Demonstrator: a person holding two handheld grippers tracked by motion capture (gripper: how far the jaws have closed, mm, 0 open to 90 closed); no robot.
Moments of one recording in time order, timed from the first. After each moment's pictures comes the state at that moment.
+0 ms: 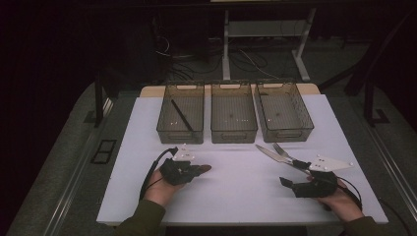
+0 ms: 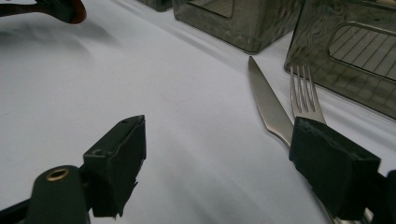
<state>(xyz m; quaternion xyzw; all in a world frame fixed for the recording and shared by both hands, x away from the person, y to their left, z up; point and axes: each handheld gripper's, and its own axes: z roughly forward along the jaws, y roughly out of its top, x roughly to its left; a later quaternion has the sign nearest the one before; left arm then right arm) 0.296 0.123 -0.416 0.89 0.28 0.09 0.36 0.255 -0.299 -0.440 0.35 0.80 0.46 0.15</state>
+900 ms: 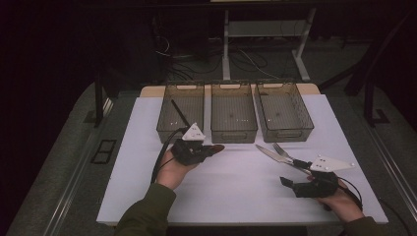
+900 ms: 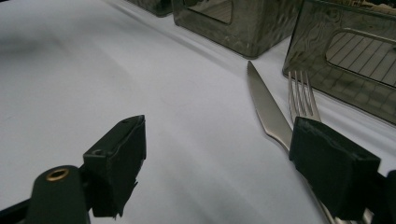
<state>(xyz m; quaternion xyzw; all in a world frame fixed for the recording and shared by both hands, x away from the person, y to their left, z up) 0.332 0.089 -0.376 0.87 0.25 0.10 0.41 0.254 -0.300 -0.438 0.35 0.80 0.47 0.16</state>
